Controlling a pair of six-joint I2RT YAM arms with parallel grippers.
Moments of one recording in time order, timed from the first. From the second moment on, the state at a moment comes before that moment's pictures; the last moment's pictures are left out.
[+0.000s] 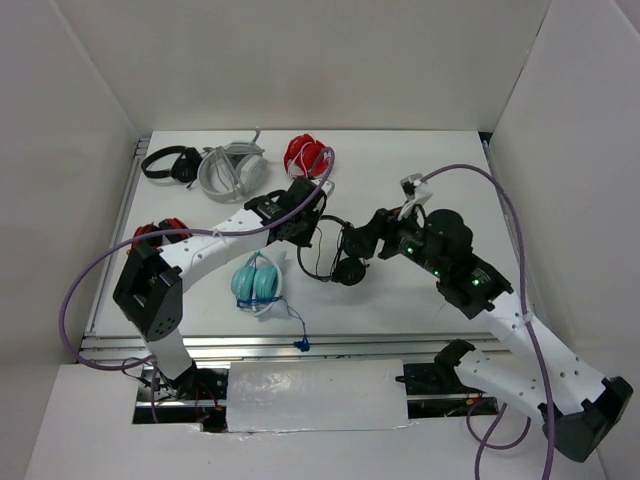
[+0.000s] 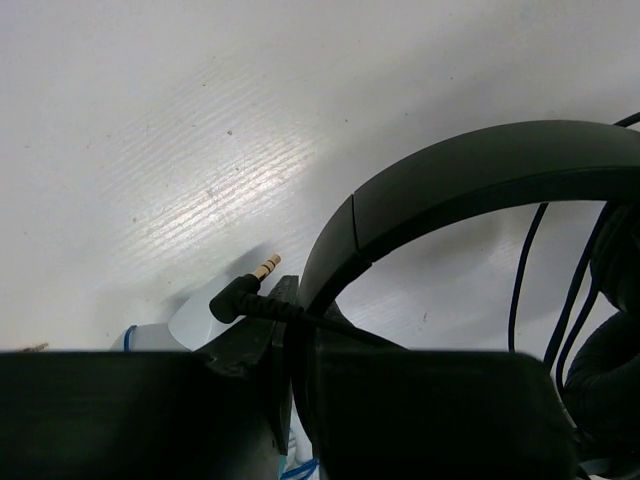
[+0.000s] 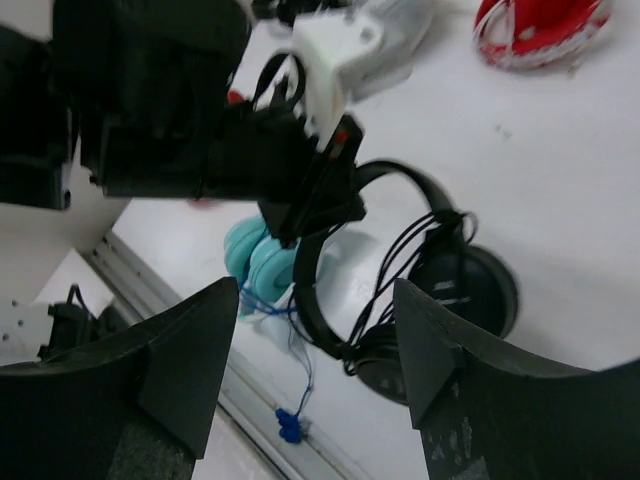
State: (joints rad) left arm -0.73 1.71 1.40 -0.61 -0.17 -0.20; right arm 0.56 0.82 0.86 -0.22 -0.13 0.44
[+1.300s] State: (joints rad) left arm -0.72 1.69 1.36 -0.55 -0.17 -0.37; right arm 0.67 1.06 0.72 0.19 0.04 0.67
